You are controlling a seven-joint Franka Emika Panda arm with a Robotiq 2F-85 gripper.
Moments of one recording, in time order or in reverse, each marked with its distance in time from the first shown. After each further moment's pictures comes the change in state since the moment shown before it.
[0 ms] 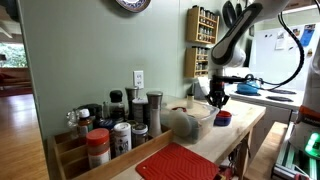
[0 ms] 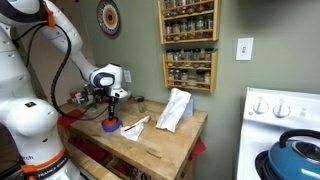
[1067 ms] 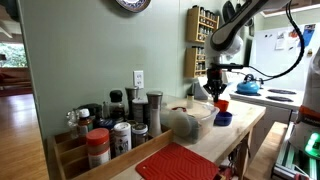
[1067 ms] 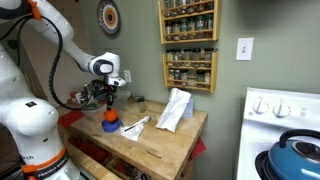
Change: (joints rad) arm 0.011 -0.120 0.006 0.086 -0.100 -0.212 0.014
